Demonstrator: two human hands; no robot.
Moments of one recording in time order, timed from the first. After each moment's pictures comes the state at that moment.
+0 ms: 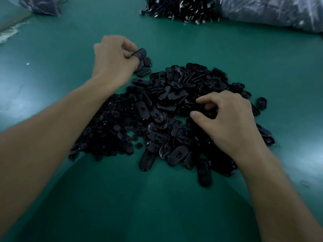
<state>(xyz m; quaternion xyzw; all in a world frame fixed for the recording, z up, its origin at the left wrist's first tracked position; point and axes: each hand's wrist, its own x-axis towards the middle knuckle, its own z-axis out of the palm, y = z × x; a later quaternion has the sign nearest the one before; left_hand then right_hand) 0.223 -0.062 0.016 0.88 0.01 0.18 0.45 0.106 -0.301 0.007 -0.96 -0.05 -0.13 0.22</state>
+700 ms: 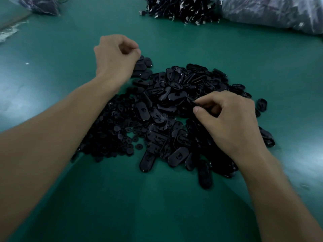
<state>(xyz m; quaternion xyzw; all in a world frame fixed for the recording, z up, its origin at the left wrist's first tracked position) 0.236 -0.066 0.010 0.84 0.05 0.23 0.49 0.108 -0.298 0.008 -0.94 -0.05 -0.16 0.29</state>
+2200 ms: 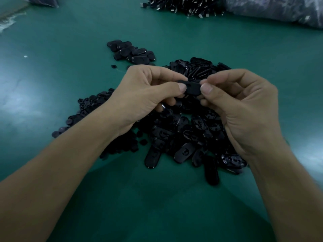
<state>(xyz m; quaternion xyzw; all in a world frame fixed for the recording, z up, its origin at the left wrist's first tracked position) 0.137 -0.096 0.016 0.72 -0.11 -0.06 0.68 0.106 -0.283 0.017 -0.67 -0.07 -0.12 0.73</state>
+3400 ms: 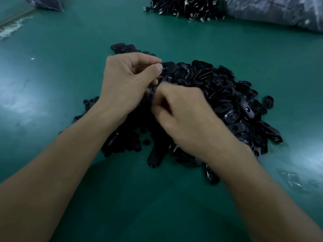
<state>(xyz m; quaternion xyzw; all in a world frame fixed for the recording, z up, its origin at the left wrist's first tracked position) 0.152 -0.081 0.016 0.75 -0.05 0.13 0.65 0.102 -0.222 0.032 -0.93 -0.22 -0.05 0.30</state>
